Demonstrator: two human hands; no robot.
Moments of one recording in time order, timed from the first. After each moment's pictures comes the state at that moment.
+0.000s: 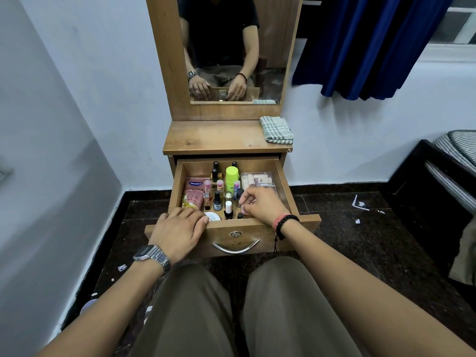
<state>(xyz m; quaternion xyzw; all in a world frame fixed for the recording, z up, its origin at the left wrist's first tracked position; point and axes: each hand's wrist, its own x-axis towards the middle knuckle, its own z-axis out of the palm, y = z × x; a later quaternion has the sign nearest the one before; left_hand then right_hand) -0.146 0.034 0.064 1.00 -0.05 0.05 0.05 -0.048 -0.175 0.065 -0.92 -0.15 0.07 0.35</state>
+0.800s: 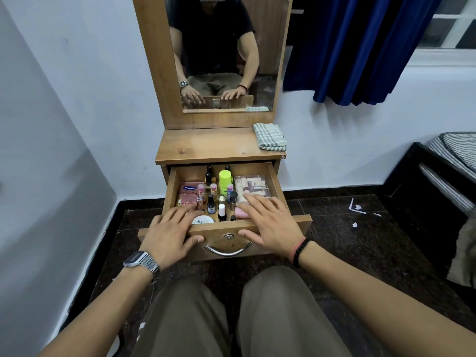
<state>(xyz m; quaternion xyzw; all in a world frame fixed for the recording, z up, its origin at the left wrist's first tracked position) -0.125 0.051 0.055 0.99 -0.11 0.07 0.00 -0.071 -0.217 0.051 -0.93 -0.34 -0.16 0.00</state>
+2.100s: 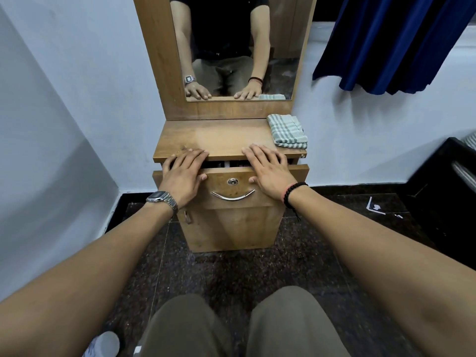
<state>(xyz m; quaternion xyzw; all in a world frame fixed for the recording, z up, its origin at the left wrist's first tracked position) 0.031 0.068 0.053 0.98 -0.07 0.19 0.05 0.083 -0.177 0.061 -0.96 -0.27 -0.09 0.01</state>
